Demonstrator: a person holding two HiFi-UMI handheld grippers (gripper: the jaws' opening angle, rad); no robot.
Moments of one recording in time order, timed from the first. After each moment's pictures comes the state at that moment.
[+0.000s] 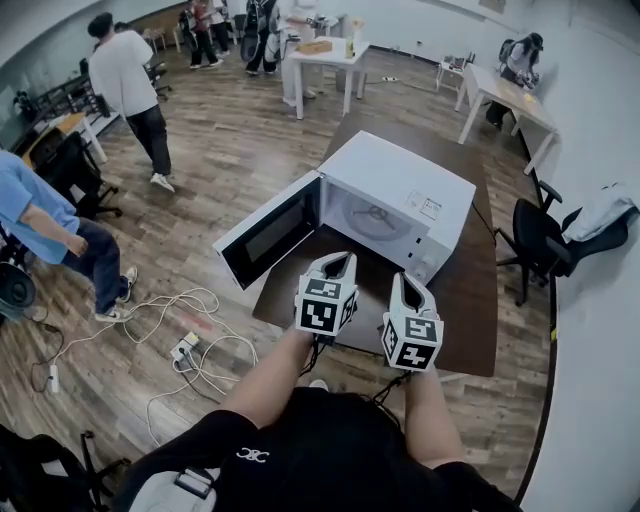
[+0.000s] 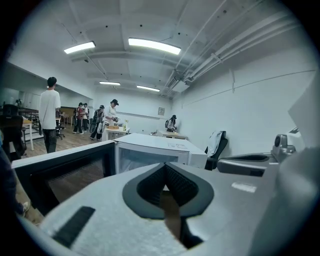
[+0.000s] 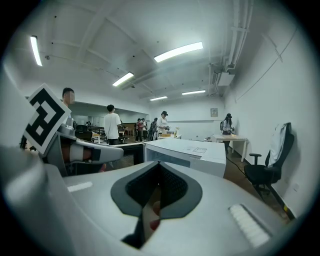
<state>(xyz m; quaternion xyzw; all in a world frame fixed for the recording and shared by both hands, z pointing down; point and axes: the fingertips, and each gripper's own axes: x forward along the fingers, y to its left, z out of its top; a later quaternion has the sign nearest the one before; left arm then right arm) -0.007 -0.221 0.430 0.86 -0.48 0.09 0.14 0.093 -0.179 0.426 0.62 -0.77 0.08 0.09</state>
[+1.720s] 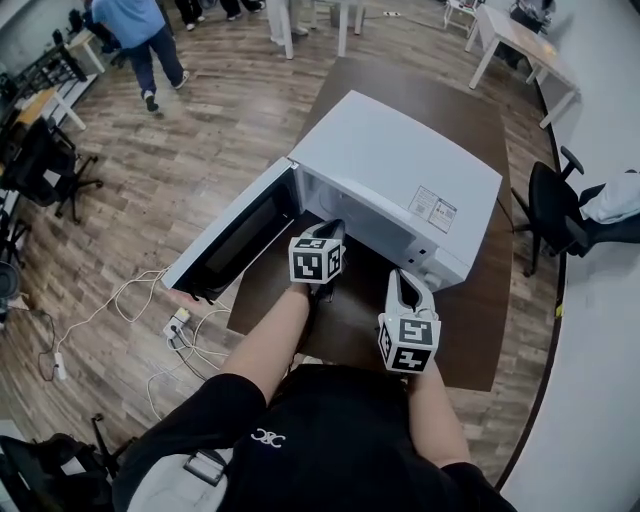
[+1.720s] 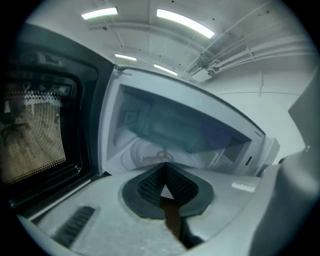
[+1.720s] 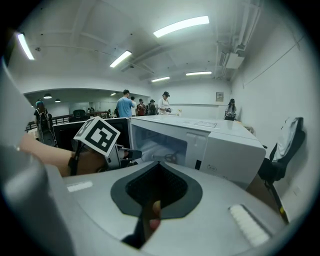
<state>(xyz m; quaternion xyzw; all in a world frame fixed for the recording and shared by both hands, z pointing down) 0.019 -0.439 0.602 0.82 -0.48 0.10 0.28 0.128 -0.307 0.519 0.60 -0.77 0.13 0.18</state>
